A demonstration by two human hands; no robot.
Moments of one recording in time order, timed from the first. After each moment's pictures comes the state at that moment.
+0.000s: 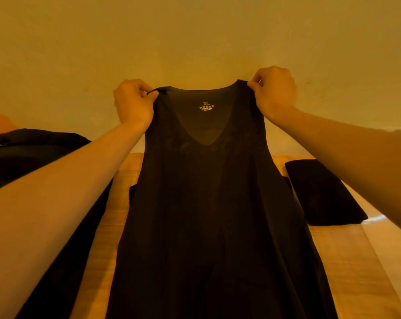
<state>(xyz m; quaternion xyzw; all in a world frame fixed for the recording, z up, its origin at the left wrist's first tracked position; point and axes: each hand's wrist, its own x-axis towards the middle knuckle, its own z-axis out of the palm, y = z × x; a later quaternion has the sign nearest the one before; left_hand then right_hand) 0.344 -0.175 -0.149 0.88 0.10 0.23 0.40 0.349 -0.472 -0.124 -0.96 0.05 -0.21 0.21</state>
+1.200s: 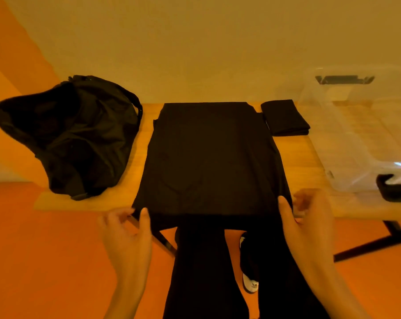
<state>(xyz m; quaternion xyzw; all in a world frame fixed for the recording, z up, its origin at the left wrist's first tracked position) -0.165 -0.185 -0.234 0.83 0.26 0.23 0.43 -0.164 -0.479 -0.203 -0.88 0.17 -0.17 0.41</state>
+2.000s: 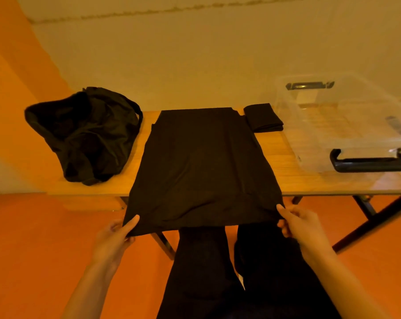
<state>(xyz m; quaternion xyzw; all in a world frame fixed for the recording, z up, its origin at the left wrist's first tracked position) -0.209 -0.137 -0.252 0.63 0.32 0.00 0.71 -0.211 -0.537 -0.242 -0.72 0.30 0.04 0.63</state>
